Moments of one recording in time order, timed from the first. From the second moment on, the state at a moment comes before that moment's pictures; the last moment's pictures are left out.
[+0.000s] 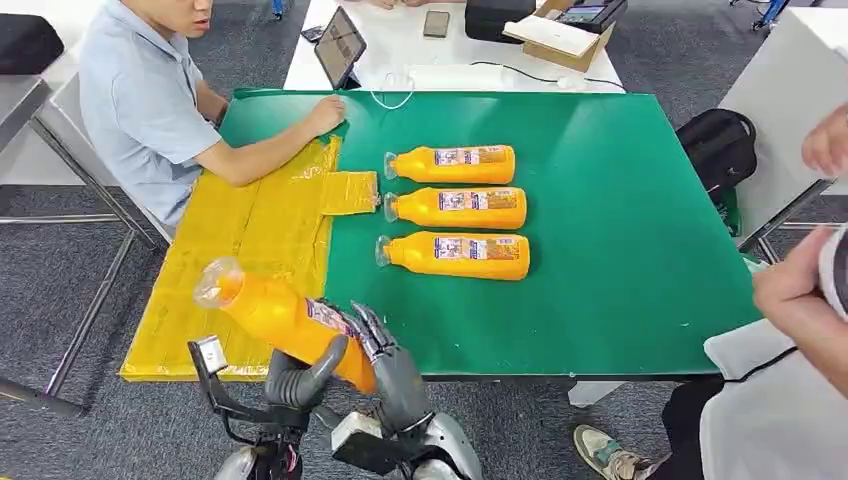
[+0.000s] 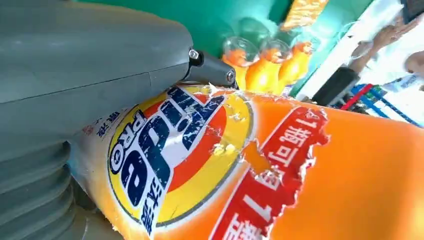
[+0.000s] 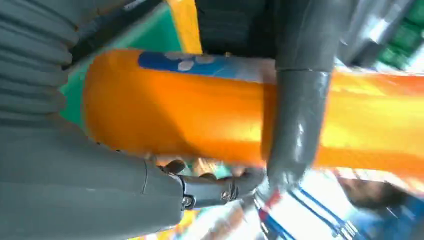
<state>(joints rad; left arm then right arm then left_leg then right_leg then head) 0.05 -0.15 -0.41 -1.48 0.59 0.17 -0.35 -0.19 0.21 0.71 -0.97 0.36 -0.63 -0.65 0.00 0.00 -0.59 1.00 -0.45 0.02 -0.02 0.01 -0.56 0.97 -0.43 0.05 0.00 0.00</state>
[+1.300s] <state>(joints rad) -0.46 -0.01 -0.29 -0.74 -0.68 0.58 -0.25 -0.05 0.19 0.47 -1.27 0.47 -0.69 -0.70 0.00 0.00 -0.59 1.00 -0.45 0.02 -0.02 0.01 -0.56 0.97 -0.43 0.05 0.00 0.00</state>
